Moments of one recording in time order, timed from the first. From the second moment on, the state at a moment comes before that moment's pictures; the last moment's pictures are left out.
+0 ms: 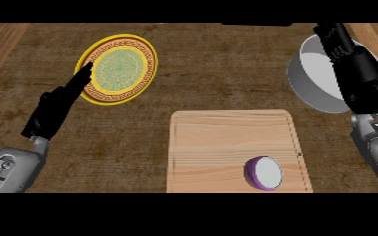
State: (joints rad) left arm -0.25 0.56 -0.25 -1.41 0.15 0.06 0.13; right arm -0.42 -0.56 0.20 -1.62 -0.15 -0.22 0.15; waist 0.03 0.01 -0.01
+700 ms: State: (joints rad) left arm -0.33 0.36 -0.12 -1.50 0.28 0.21 0.02; right arm -0.54 -0.63 0.31 -1.56 -0.31 0.50 -0.37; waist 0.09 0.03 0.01
